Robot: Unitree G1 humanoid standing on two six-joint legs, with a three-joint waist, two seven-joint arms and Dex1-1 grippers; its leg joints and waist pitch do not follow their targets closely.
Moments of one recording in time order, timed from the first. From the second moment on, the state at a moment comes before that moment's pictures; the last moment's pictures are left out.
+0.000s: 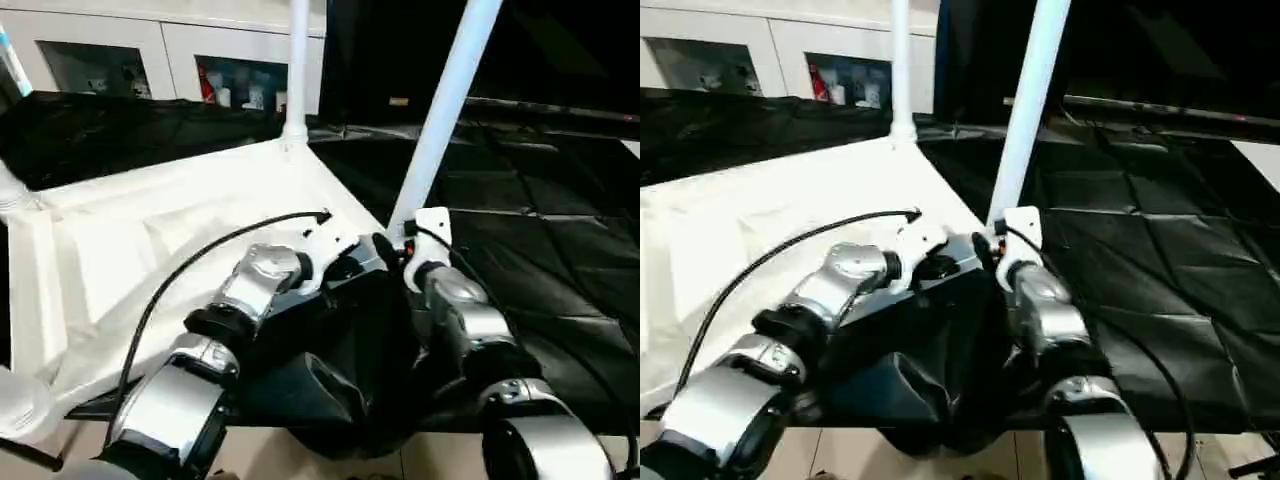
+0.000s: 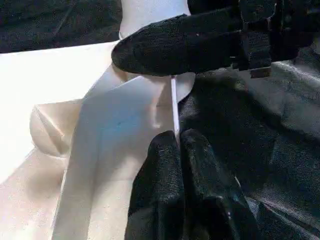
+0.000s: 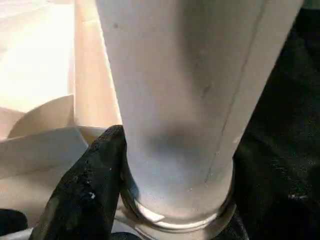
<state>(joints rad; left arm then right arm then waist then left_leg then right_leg) -0.80 0.05 -0.24 0.96 0.17 0.07 -0.75 -0.62 -0.05 -0.07 0.86 0.08 0.07 0.22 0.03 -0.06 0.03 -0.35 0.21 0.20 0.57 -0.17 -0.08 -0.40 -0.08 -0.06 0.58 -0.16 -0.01</state>
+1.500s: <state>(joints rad) -0.78 0.21 -0.23 0.95 0.11 -0.06 -1.04 -0.57 -0.18 0.01 0.81 0.10 0.02 0.69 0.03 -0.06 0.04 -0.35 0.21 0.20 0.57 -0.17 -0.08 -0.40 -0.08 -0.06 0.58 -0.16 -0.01</state>
